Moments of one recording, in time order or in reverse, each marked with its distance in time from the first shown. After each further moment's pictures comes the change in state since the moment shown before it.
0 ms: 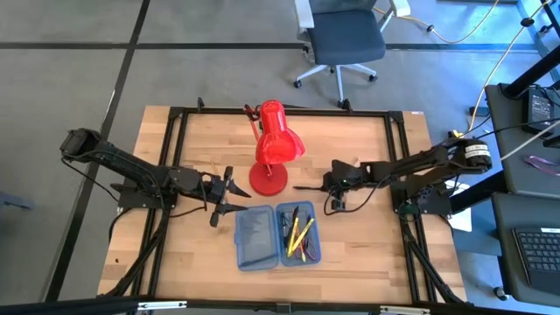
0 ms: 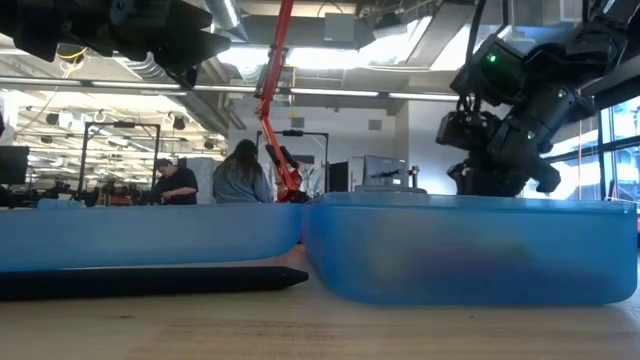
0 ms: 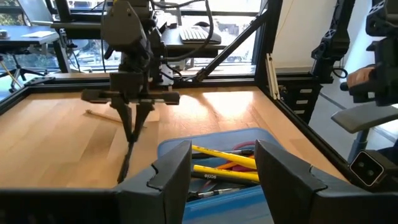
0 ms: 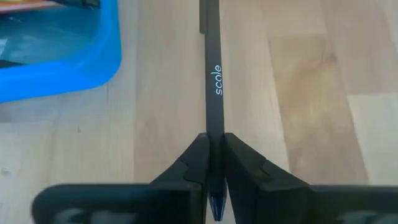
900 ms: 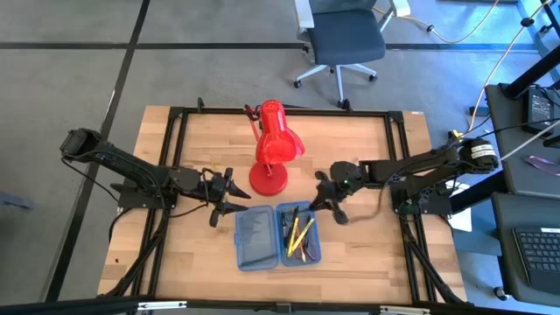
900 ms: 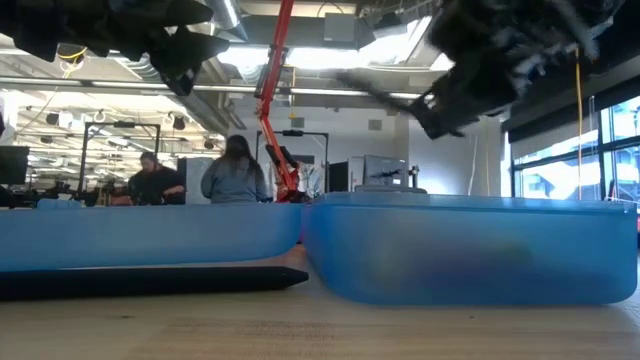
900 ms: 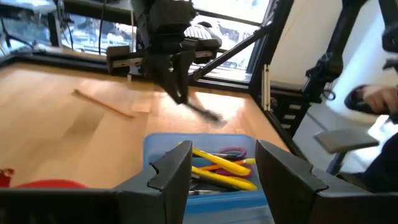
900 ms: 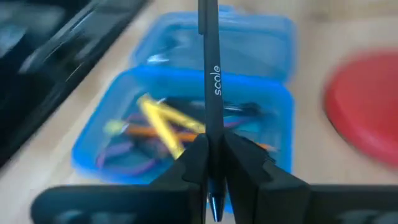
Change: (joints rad) left arm 0.000 0.000 0.000 0.004 0.006 -0.180; right arm 0.095 -0.073 0.182 0.003 -0.390 -0.052
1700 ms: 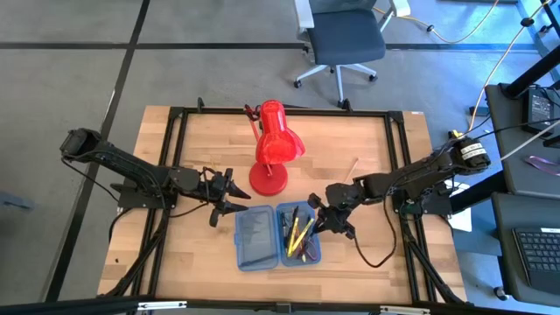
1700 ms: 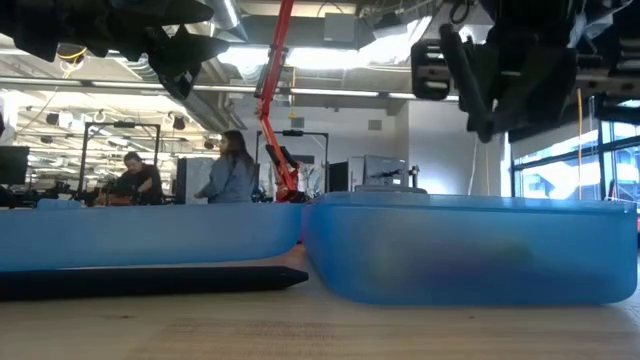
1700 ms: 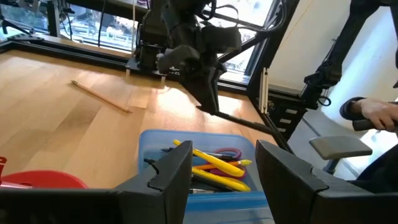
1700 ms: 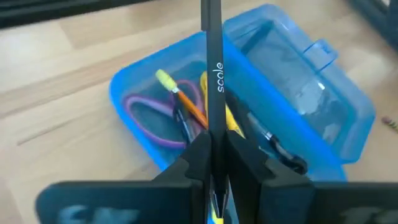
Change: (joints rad) left arm 0.000 0.000 0.000 -0.002 0.001 -0.057; right arm 0.189 0.095 0.056 -0.043 0.025 -0.637
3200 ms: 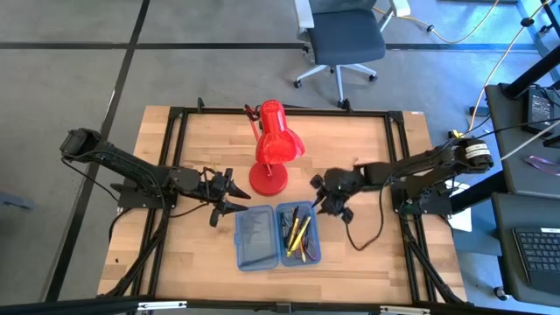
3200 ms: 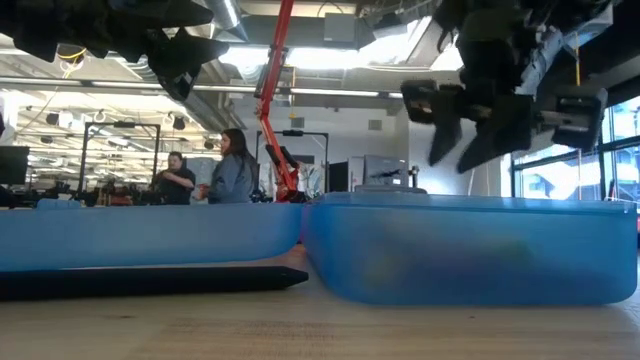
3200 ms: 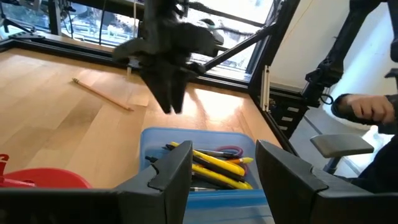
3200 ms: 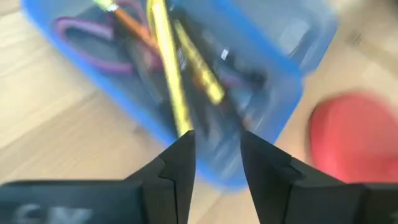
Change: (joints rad) left arm 0.000 0.000 0.000 -0.009 -0.003 0.002; right arm -0.137 -0.028 0.000 -0.139 0.100 -0.027
